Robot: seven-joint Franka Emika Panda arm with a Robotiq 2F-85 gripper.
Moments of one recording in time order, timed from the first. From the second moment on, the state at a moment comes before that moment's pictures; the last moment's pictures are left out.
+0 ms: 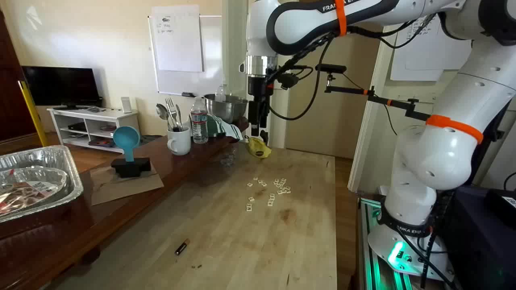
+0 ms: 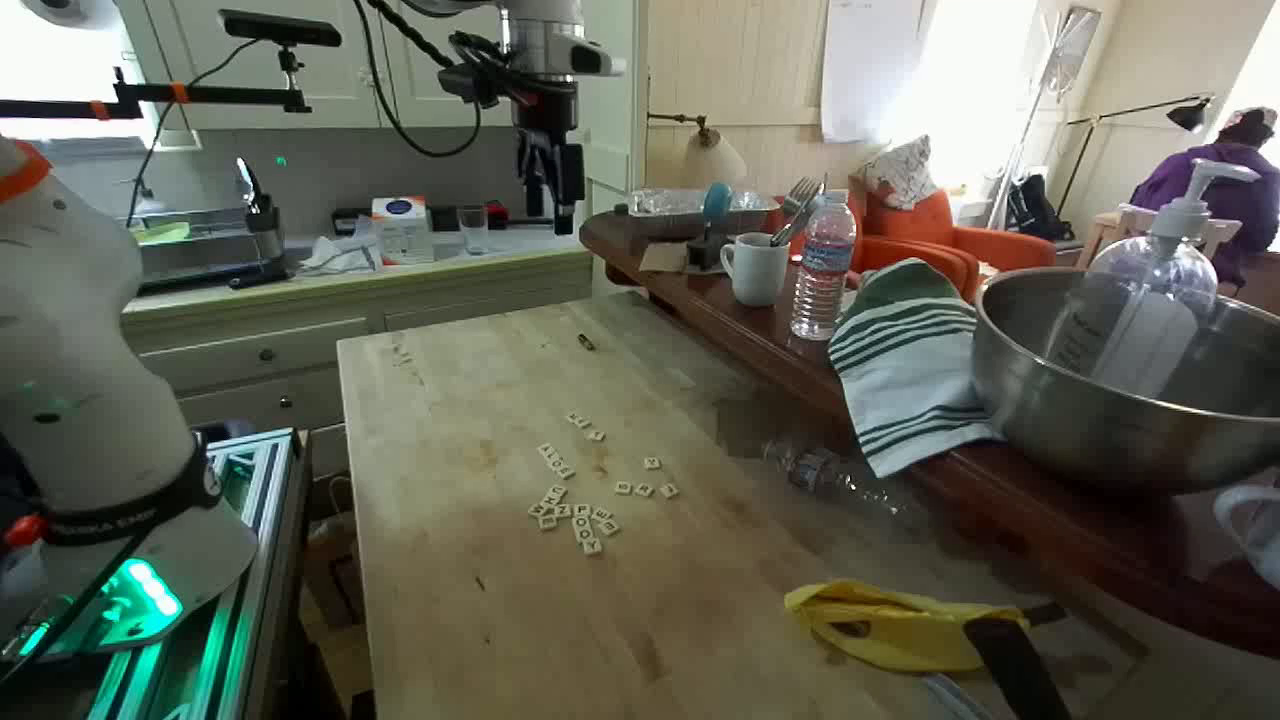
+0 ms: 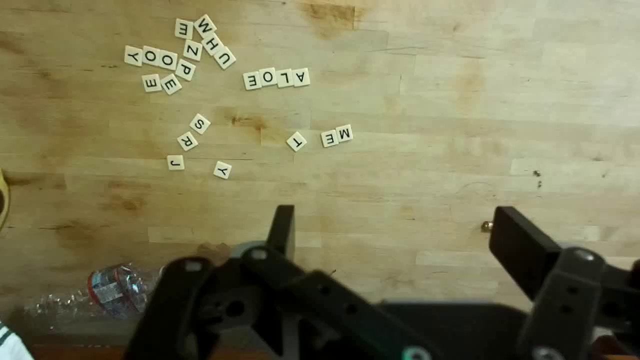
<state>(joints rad) 0.06 -0.32 0.06 -2.23 0.02 1.91 -0.02</state>
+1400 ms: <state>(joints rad) 0.09 -0.05 0.08 -2.48 -0.01 2.27 -0.21</state>
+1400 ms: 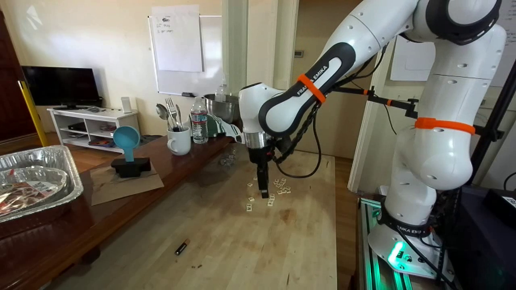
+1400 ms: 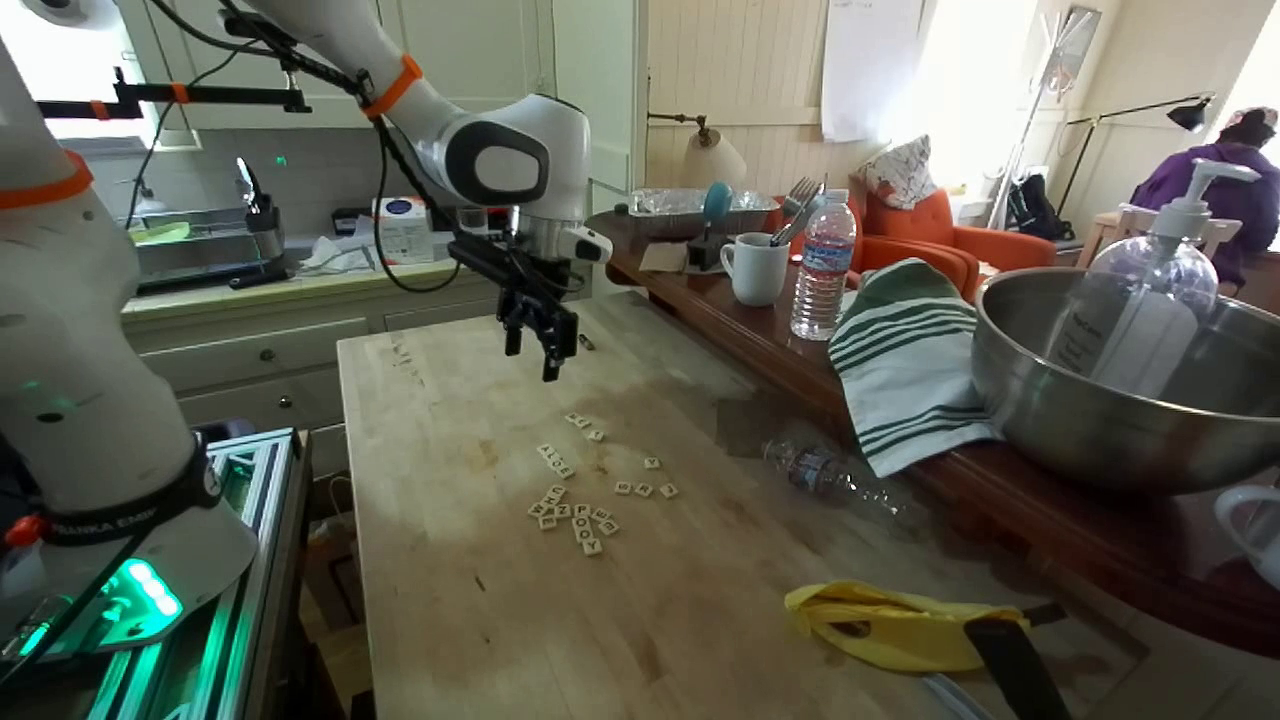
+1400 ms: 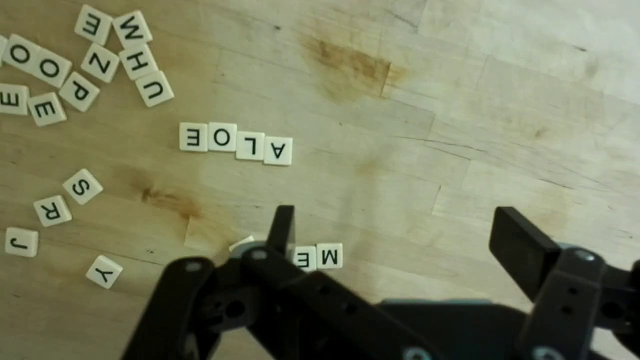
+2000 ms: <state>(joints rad) 0.06 0.01 0.05 -2.52 -0.01 2.49 -0.36</state>
